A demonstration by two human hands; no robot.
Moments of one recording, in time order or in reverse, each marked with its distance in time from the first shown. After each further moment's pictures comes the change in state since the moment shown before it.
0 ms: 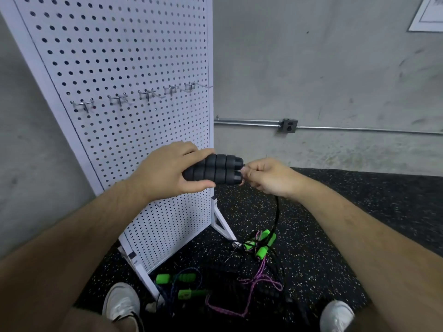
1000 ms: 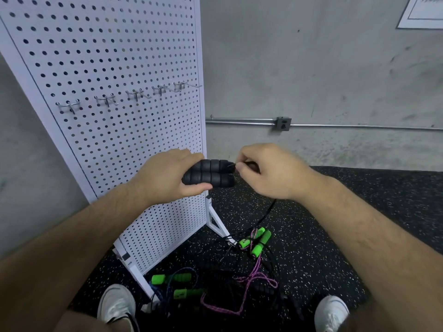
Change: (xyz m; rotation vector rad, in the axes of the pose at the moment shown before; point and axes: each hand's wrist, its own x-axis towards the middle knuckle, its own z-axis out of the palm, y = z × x) left_hand 0.012 0.023 0.008 0.068 -0.132 -0.112; right_hand -0.036 -0.032 -0.013 -0.697 0.281 -0.409
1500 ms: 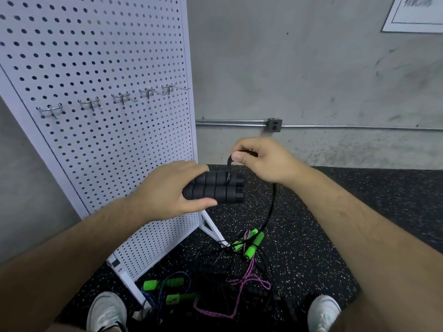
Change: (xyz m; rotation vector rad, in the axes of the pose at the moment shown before) left_hand -0.002 0.030 -0.001 -0.227 -0.003 0.076; right_hand 0.020 0.048 0.008 0.394 0.026 0.096
